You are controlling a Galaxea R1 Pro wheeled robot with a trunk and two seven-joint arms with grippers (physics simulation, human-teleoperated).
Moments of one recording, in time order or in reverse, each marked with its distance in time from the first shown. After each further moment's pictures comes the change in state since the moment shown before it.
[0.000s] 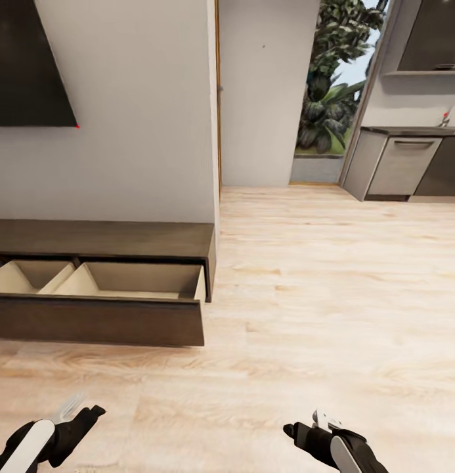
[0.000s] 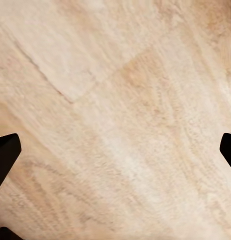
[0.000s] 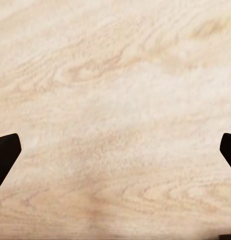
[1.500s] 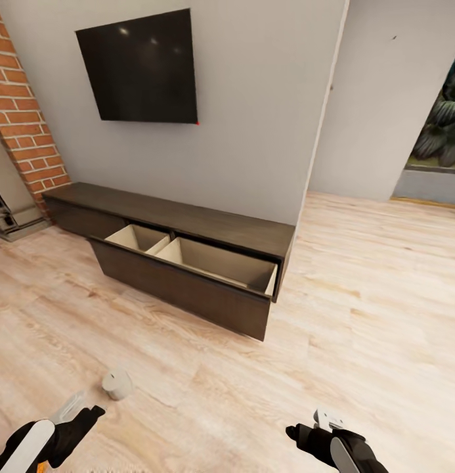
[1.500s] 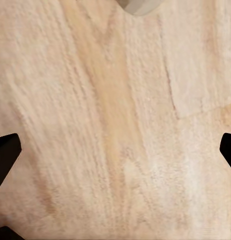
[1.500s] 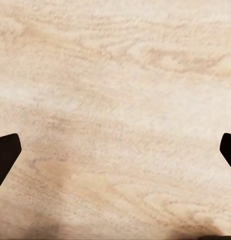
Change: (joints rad) left arm 0.000 0.000 0.000 0.001 0.000 0.000 0.003; right arm 0.000 0.000 -0.001 0.000 0.074 0.000 0.000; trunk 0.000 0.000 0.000
